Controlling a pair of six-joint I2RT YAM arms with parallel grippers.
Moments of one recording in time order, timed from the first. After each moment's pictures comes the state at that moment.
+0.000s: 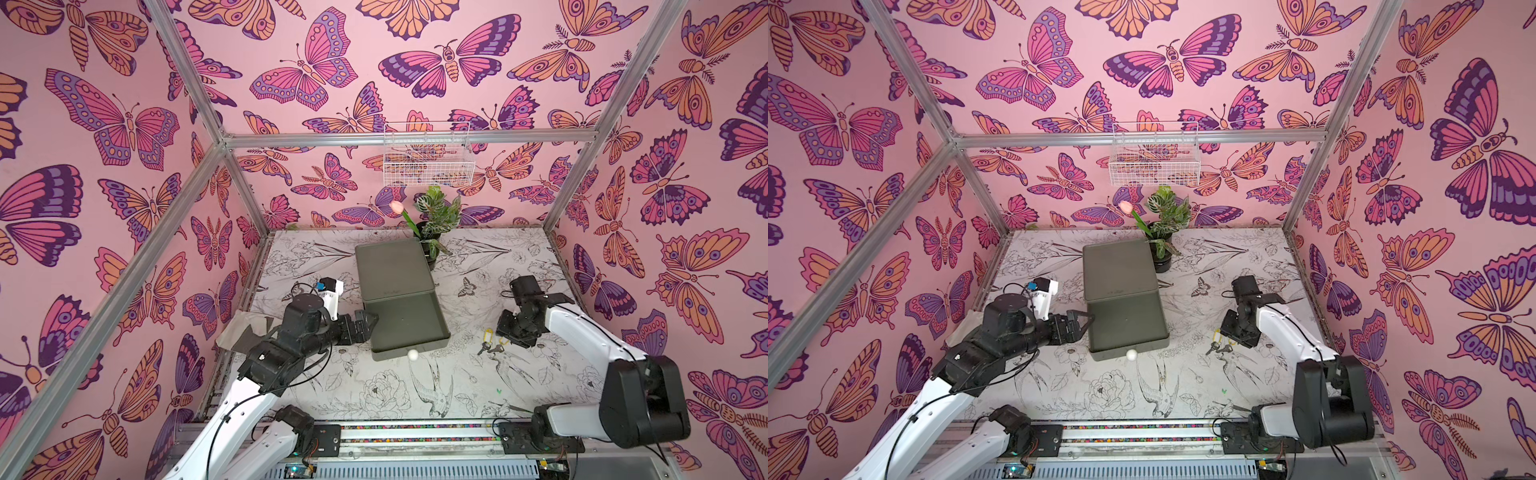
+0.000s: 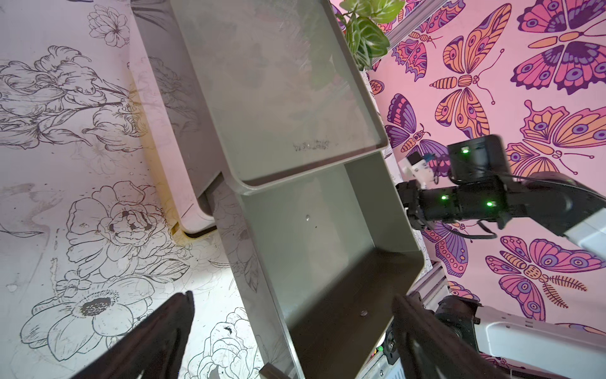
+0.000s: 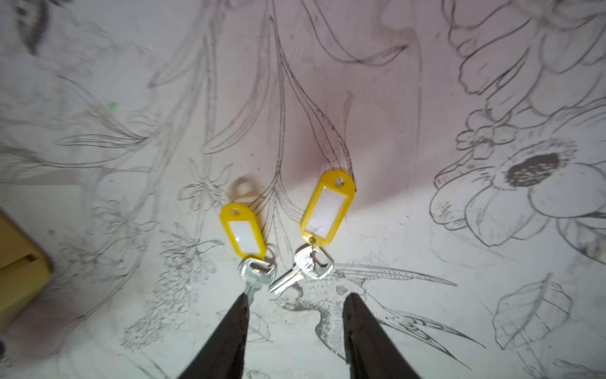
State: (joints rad) left arm -0.47 0.78 0.86 -0.65 0.27 -0.58; right arm 0.20 1.32 0.87 -0.87 -0.07 0.60
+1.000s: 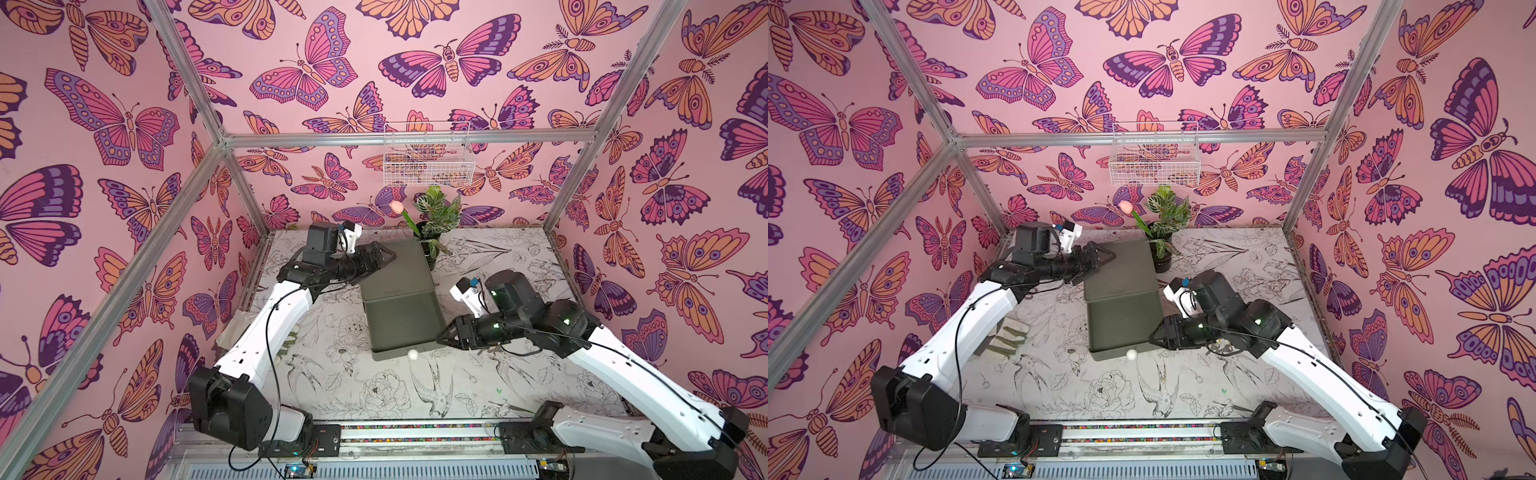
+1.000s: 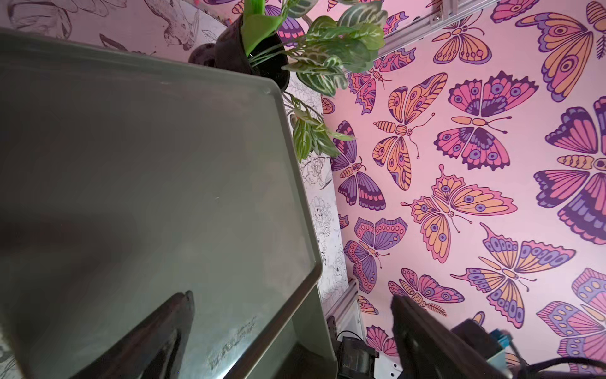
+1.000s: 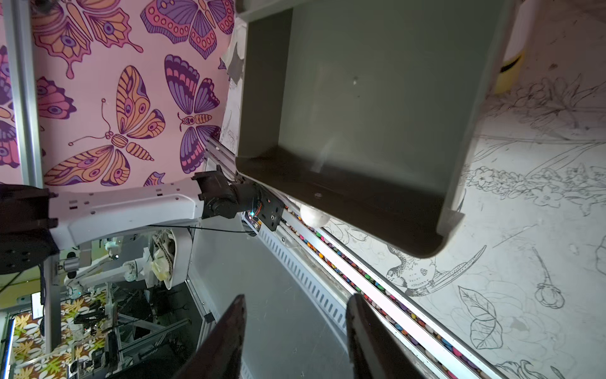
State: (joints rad) left arm -0.30 1.42 1.32 -0.50 0.66 -0.71; right arm 0.86 1.09 1.16 -0.92 -0.48 0.68
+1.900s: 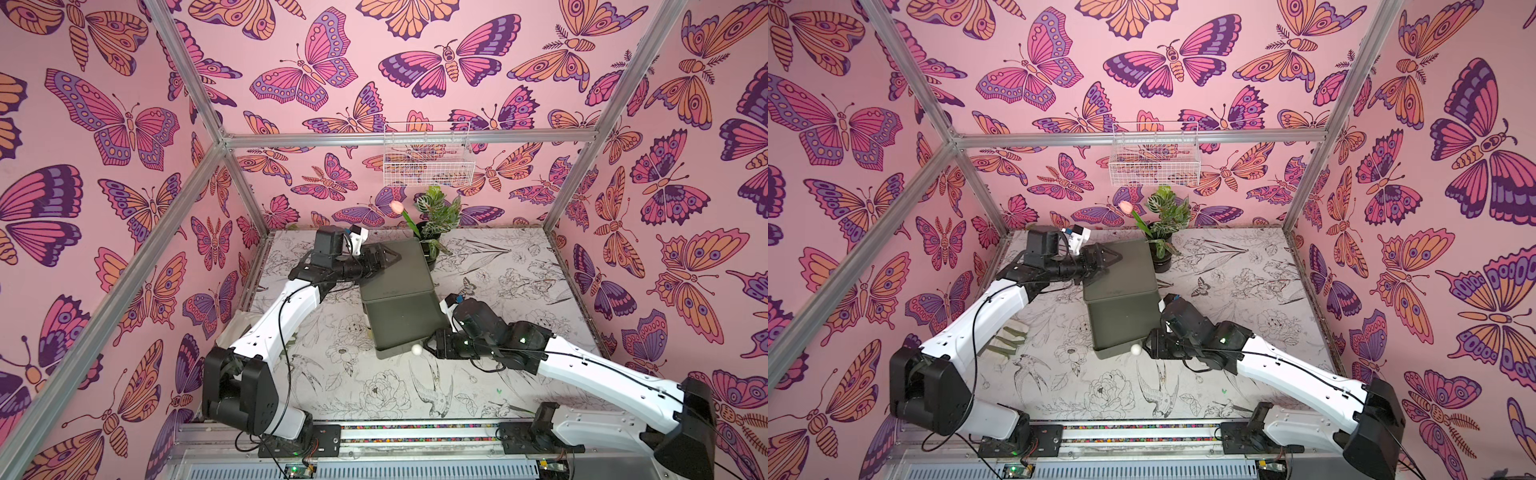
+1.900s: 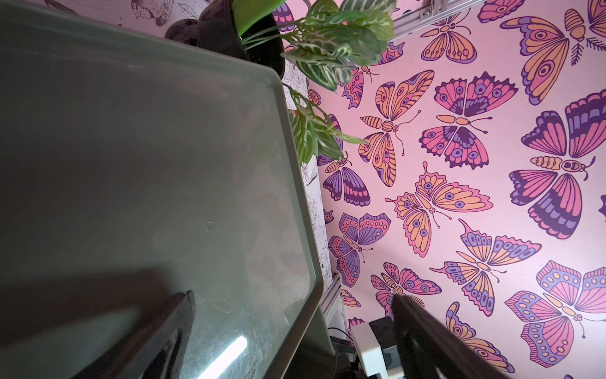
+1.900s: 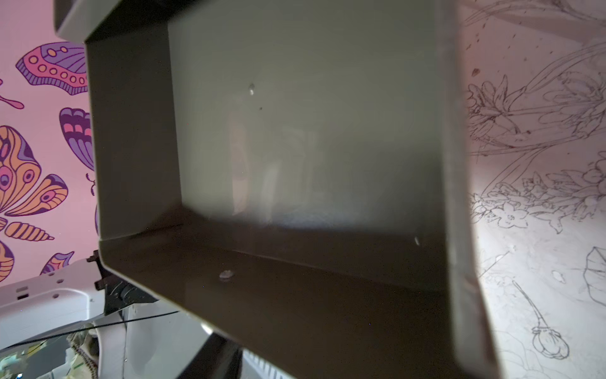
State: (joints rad) left arm -0.29 1.48 1.24 -0.34 0.74 -0.76; right arm 1.00 1.15 0.91 -0.60 -0.11 0.87
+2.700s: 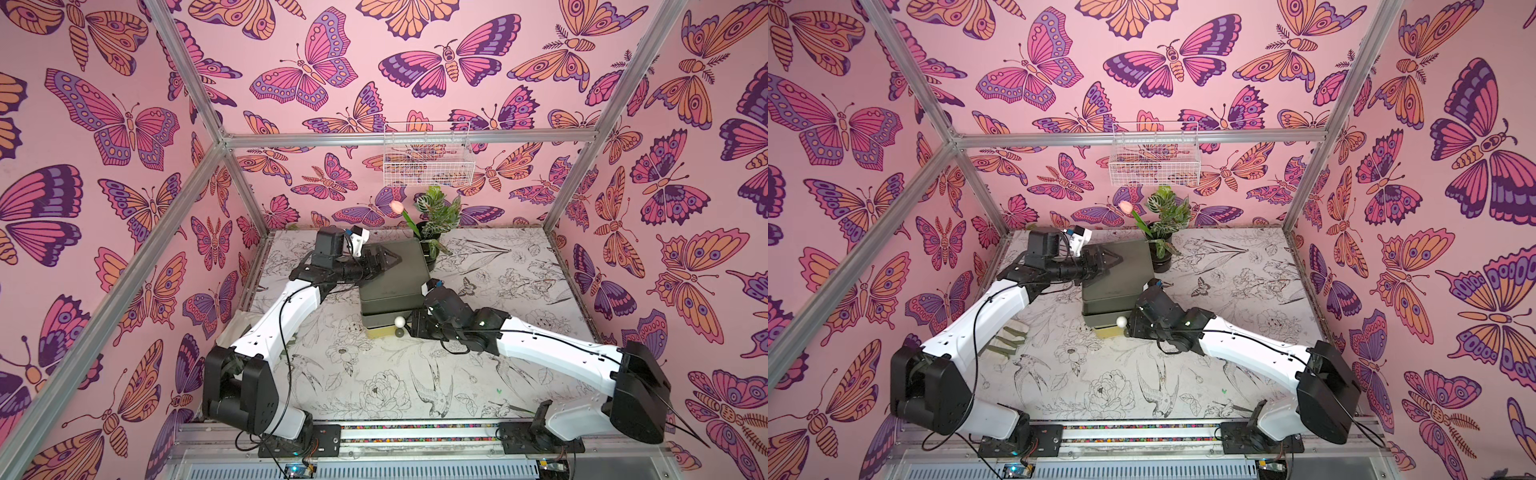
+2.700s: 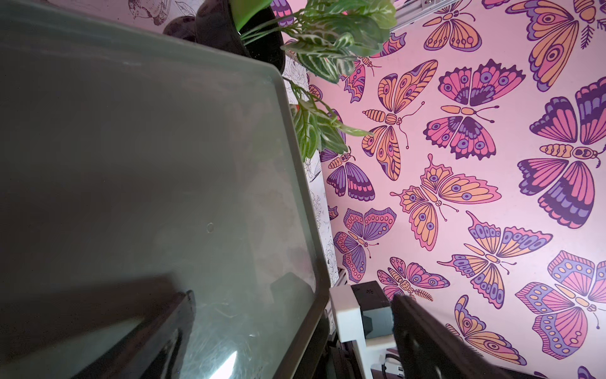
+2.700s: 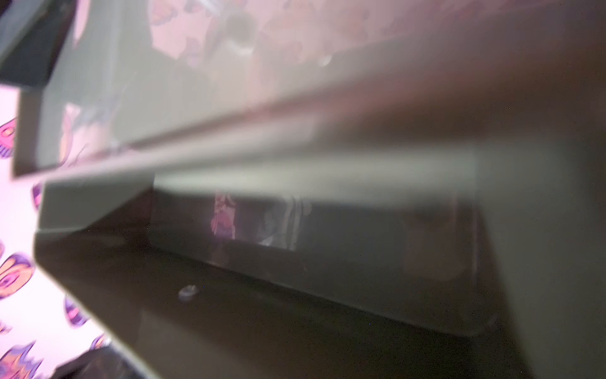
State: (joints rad) left arm -0.30 1.48 1.23 -0.34 0.74 -0.72; right arm 1.00 1.44 1.04 -0.39 0.04 0.88
